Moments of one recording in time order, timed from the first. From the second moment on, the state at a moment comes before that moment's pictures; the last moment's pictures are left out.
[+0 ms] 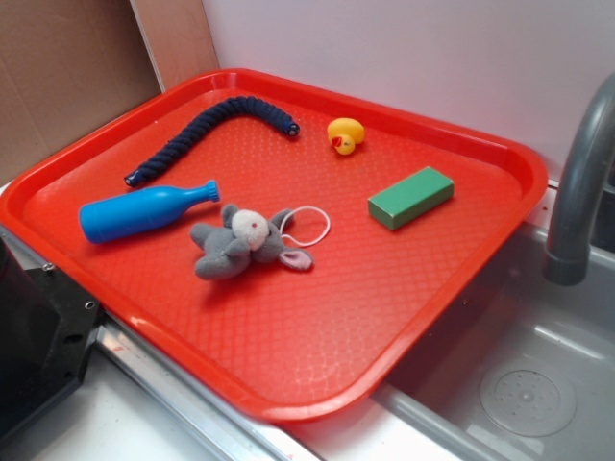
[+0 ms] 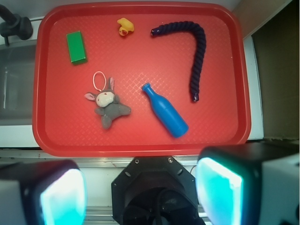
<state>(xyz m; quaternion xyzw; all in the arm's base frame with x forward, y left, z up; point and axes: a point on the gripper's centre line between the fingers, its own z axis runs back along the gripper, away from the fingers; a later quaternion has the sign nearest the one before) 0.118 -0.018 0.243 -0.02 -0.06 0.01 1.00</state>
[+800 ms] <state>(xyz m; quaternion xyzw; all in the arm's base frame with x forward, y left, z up) 0.212 -0.008 0.236 -0.01 -0.06 0.05 1.00</state>
